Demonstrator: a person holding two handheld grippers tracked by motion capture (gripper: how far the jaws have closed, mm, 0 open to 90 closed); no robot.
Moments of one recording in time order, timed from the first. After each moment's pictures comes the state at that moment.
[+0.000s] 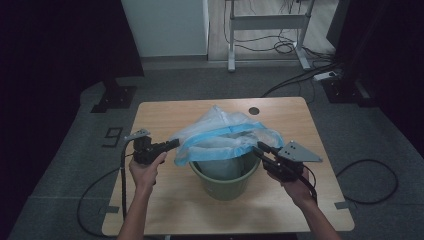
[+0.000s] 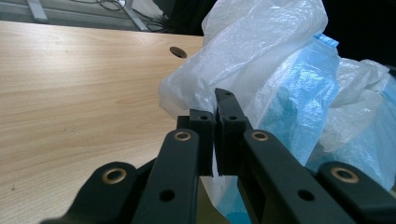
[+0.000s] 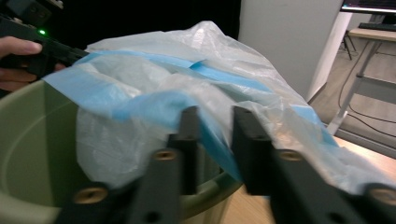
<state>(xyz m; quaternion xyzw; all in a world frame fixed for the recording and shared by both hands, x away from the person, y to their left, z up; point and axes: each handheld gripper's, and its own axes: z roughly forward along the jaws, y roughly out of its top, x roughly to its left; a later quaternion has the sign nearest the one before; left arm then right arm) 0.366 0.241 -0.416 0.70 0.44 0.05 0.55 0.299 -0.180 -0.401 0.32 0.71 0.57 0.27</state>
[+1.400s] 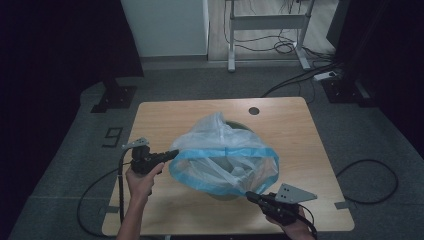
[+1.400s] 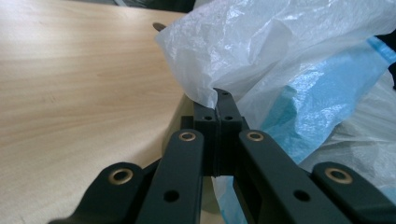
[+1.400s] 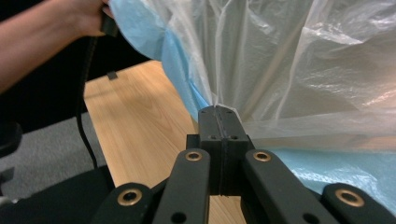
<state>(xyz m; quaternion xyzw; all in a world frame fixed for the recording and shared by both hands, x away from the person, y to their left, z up) 0.343 0.246 -0.427 0.73 0.42 0.01 0.54 0.233 -0.176 -0.480 0.27 0.76 0.58 0.12</state>
